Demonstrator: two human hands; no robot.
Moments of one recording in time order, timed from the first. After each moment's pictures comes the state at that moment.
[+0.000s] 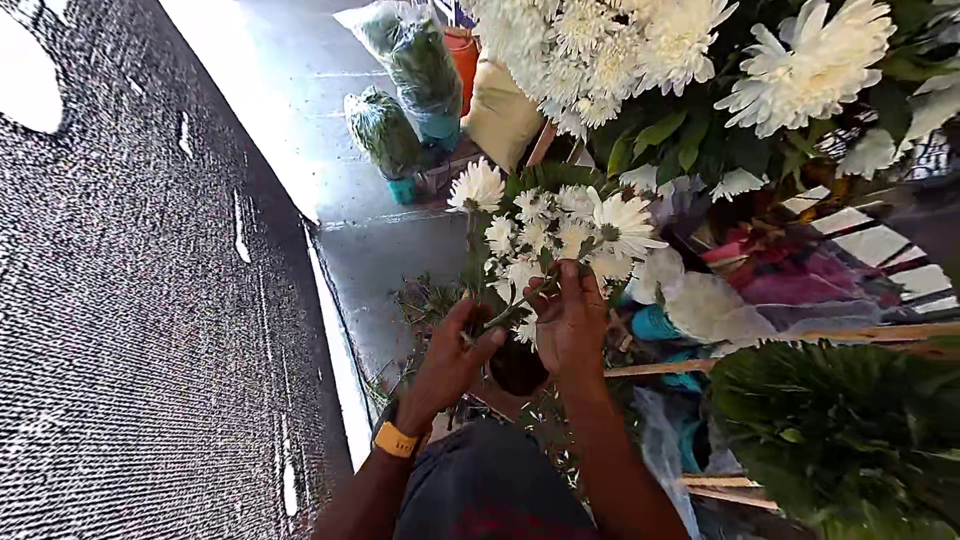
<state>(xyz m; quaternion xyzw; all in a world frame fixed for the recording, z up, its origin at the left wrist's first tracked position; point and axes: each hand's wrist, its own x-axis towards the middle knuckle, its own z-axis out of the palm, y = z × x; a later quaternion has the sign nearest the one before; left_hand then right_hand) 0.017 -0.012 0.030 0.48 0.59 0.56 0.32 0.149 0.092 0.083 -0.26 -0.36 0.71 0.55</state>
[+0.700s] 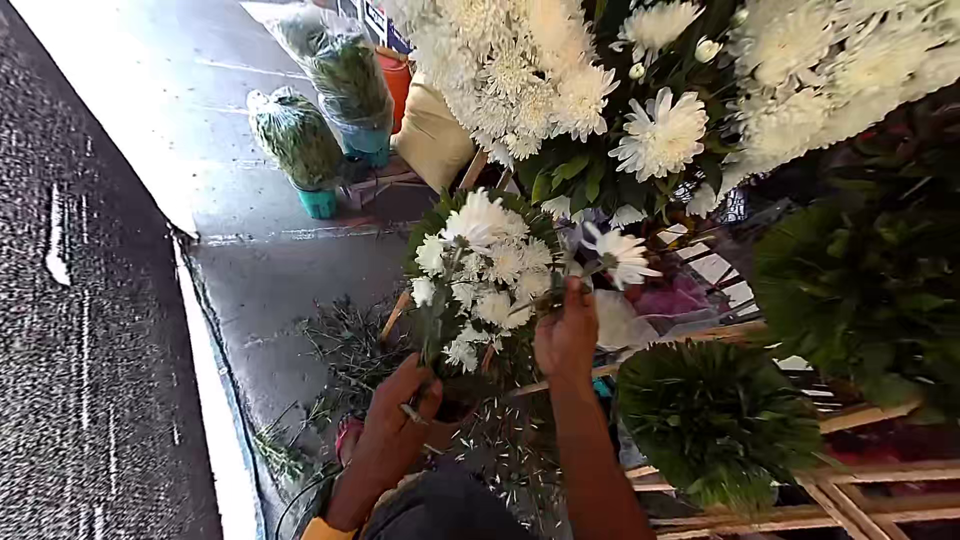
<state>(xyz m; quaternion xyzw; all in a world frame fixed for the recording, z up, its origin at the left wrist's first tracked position) 0.060 -0.033 0.002 0.51 0.58 0.60 0.23 0.207 0.132 0.097 -0.35 -0.44 0.54 0.62</state>
